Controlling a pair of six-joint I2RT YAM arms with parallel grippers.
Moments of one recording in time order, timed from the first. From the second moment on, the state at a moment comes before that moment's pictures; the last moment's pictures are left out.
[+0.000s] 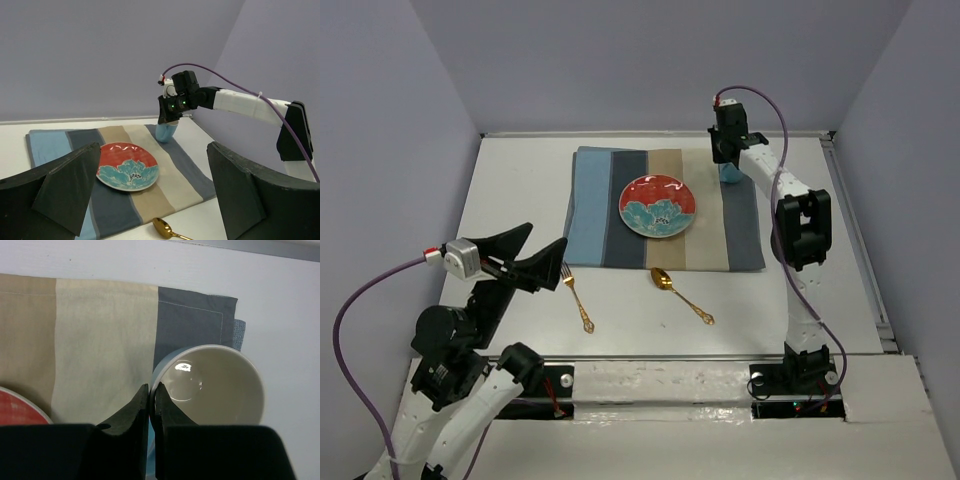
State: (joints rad) left arm -0.60 0.21 0.71 -0.15 -0.11 -0.30; right arm 0.26 2.27 2.05 -0.47 0.28 0.02
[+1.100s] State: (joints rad) left arm -0.51 0.26 0.71 -0.15 -0.10 -0.30; right arm 0.17 2.35 2.19 -0.49 0.13 0.05
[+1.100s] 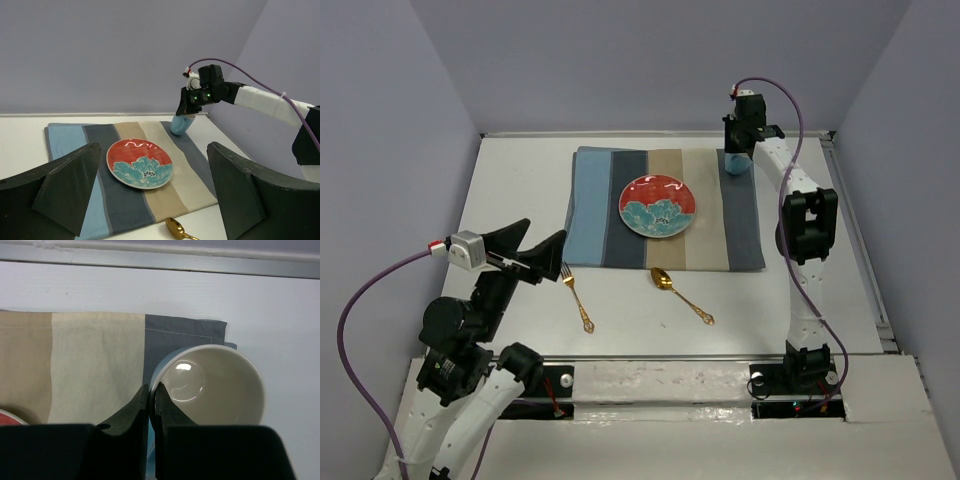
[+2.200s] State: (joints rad) left arm -0.49 0.32 0.70 -0.15 -0.10 -0.31; right arm 0.75 1.68 1.35 -0.15 0.01 0.26
